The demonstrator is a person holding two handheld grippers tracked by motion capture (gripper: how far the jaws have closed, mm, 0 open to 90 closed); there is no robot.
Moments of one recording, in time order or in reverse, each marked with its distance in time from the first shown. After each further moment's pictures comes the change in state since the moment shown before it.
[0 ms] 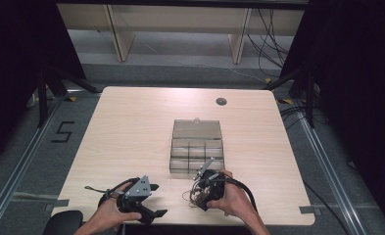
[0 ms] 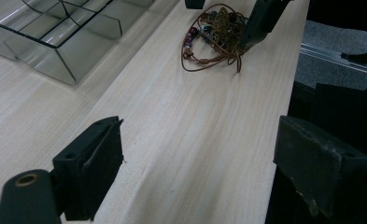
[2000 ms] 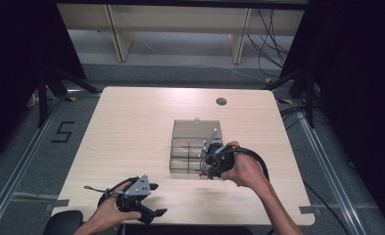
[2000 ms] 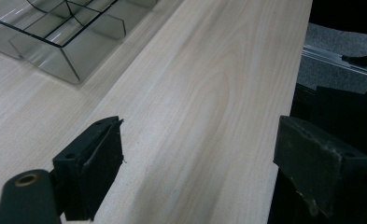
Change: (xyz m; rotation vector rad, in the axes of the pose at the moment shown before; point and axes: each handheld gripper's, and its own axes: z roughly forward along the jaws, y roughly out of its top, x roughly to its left) left arm 0.002 0.000 -0.001 0.003 0.014 0.001; right arm -0.028 0.039 -0.089 0.056 -0.053 -0.169
